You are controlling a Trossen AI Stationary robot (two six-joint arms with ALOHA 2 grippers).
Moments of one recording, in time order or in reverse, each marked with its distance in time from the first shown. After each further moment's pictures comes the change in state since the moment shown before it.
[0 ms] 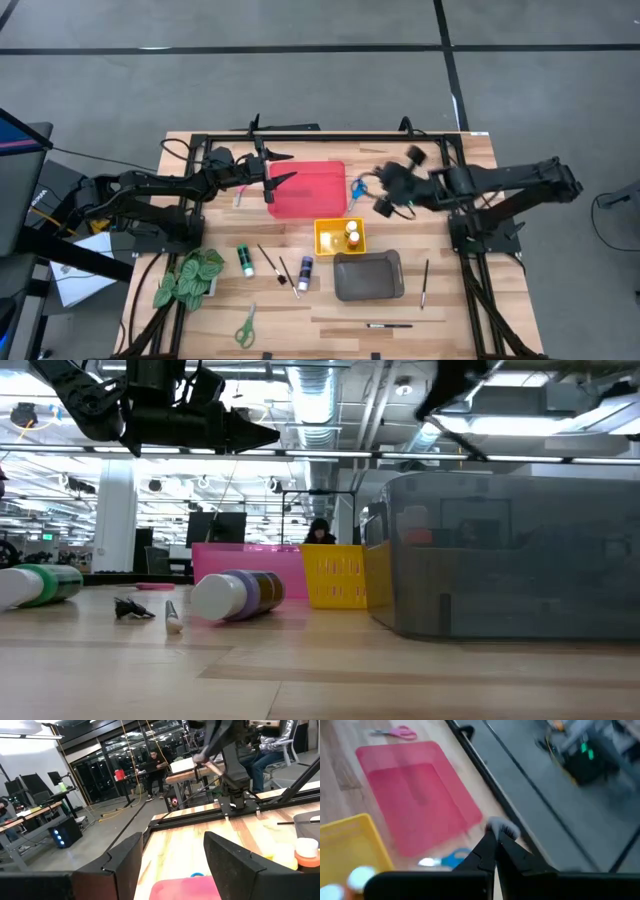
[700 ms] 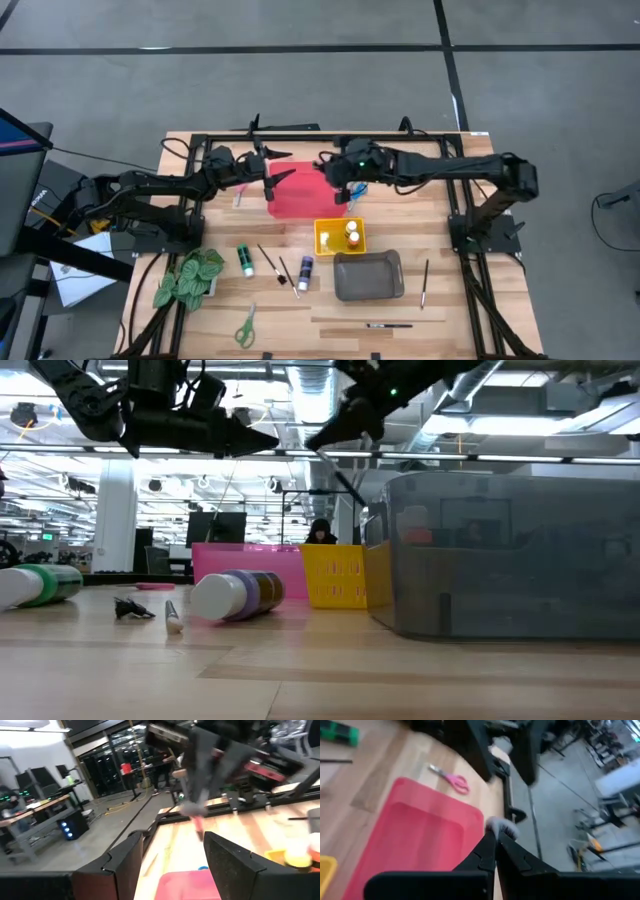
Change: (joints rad) left arm 0.017 0.000 -0.001 -0.027 -0.036 0.001; right arm -0.290 0.347 -0.001 0.733 -0.601 -0.848
